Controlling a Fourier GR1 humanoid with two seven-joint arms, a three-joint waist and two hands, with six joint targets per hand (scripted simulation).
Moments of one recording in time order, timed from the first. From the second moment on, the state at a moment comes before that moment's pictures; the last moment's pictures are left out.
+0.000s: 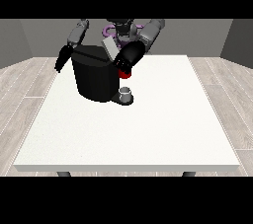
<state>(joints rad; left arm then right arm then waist) -1.30 0.50 0.11 -0.63 -0.85 -0.26 -0.22 -0.51 -0.09 -0.05 -1.28 0.19 -0.20 0.03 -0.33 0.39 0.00</state>
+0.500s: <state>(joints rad) -1.29 0.53 0.09 -0.64 -0.89 -0.23 -0.29 -0.50 -0.09 -0.05 -1.29 0.20 -0.21 0.02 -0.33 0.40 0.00</state>
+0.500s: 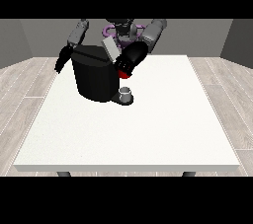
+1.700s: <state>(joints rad) -1.11 0.40 0.08 -0.64 -0.89 -0.24 -0.25 -0.30 -0.06 -0.06 -1.20 0.17 -0.19 -0.04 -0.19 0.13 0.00</state>
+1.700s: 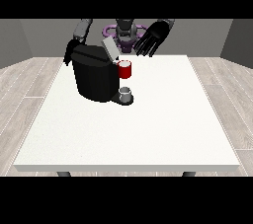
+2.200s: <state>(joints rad) -0.83 0.14 0.36 -0.61 -0.52 -0.24 -0.35 -0.20 -0.06 -0.09 -1.22 0.12 -0.17 -0.05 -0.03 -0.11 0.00</state>
